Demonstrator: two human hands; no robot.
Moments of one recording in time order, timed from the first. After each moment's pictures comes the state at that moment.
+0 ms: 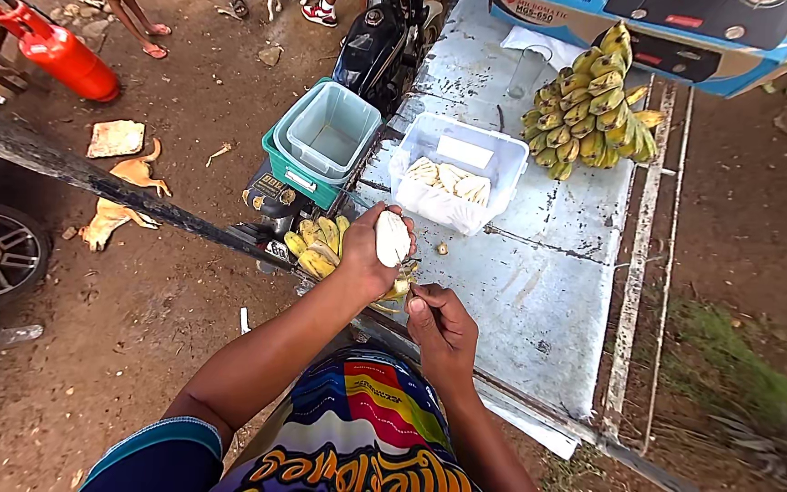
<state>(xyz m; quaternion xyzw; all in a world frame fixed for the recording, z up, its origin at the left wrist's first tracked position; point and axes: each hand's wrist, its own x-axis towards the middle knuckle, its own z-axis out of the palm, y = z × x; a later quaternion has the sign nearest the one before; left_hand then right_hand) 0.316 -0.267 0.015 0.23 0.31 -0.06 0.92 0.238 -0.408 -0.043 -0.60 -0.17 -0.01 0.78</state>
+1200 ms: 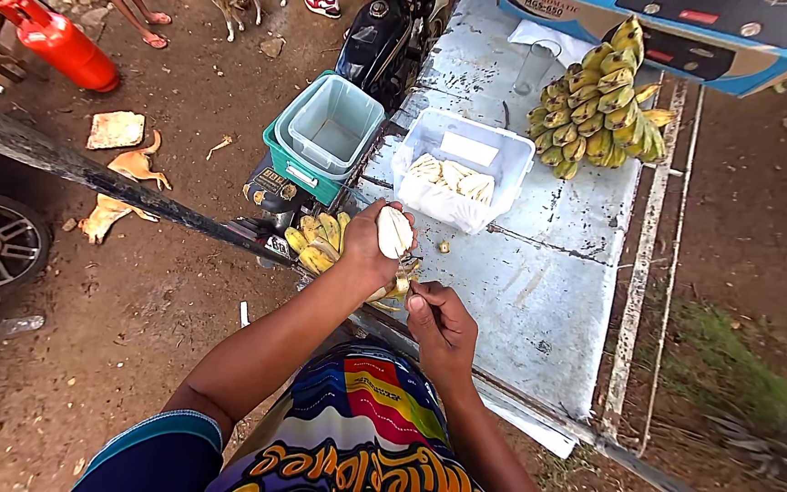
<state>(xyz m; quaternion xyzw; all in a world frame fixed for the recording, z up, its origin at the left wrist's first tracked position) 0.326 -0.266 0.011 0.23 0.35 -0.05 0.91 0.242 -0.408 -0.047 -0.62 -0.18 -0.02 0.76</state>
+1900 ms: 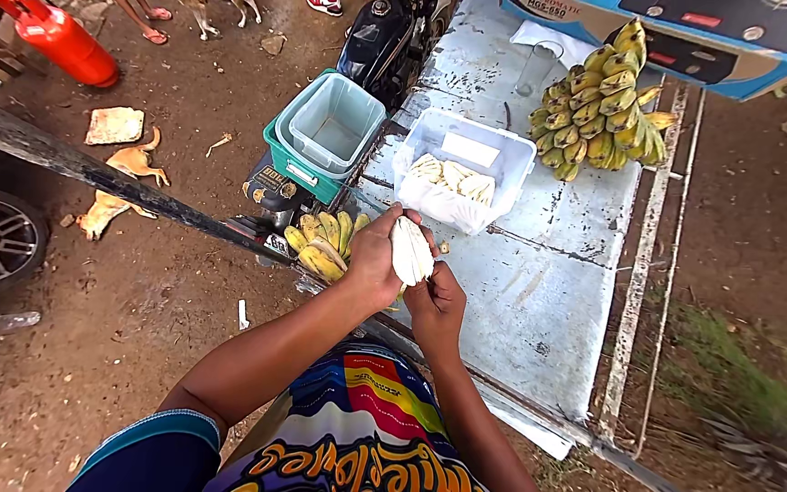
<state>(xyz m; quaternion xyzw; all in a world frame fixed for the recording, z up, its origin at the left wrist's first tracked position) 0.300 -0.276 0.014 0.30 0.21 -0.06 0.93 0.270 -0.391 -0.063 -0.64 -0.11 -0.02 0.76</state>
